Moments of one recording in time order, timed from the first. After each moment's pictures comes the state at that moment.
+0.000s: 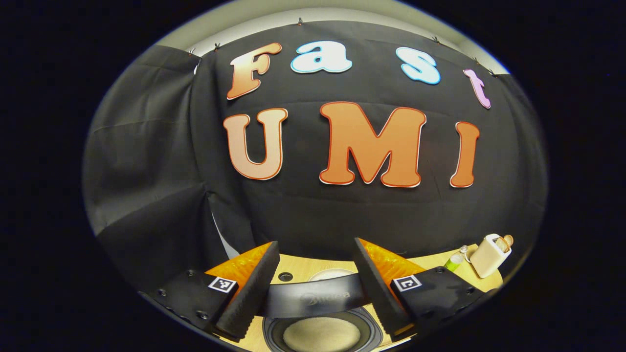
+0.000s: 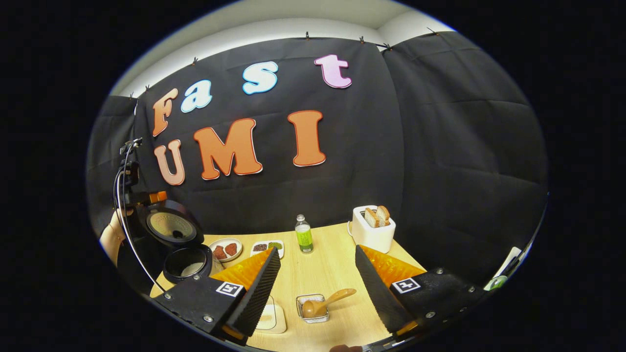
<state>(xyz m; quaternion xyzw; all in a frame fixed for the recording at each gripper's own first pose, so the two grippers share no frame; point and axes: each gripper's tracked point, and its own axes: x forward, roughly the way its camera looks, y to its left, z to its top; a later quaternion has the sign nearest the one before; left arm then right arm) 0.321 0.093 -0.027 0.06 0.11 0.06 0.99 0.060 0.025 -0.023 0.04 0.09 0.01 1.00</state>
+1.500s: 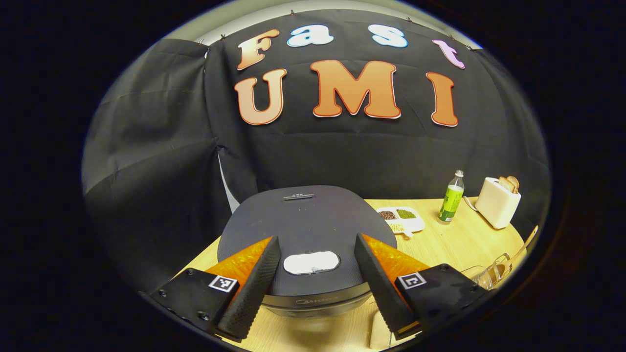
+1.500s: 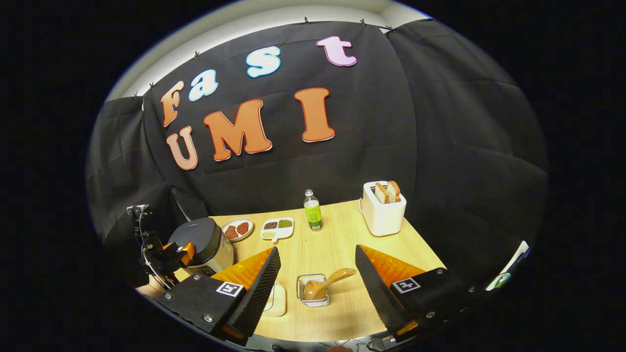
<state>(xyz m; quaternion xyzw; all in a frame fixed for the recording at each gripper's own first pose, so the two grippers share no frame) 0.160 0.066 -0.239 0.08 0.16 0.08 0.98 0.047 0.002 -0.066 0.04 0.15 0.07 0.98</state>
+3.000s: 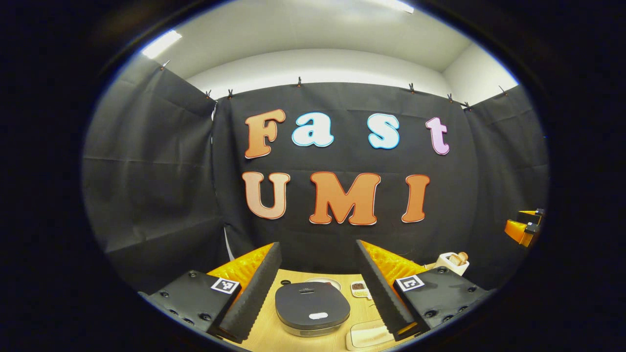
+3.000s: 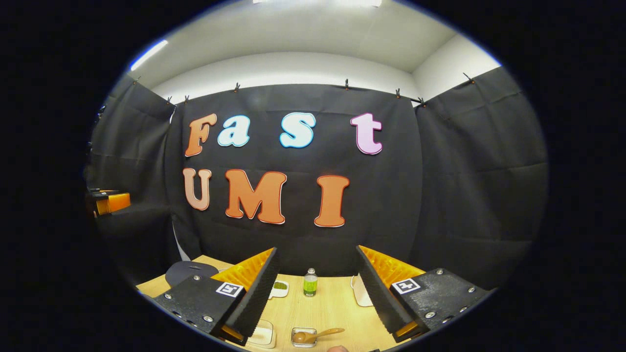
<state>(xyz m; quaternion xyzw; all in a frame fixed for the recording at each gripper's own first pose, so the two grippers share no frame) 0.034 0.037 0.123 0.06 -0.02 0.03 1.00 0.033 0.045 0.128 -0.04 -0.07 0.06 0.99</state>
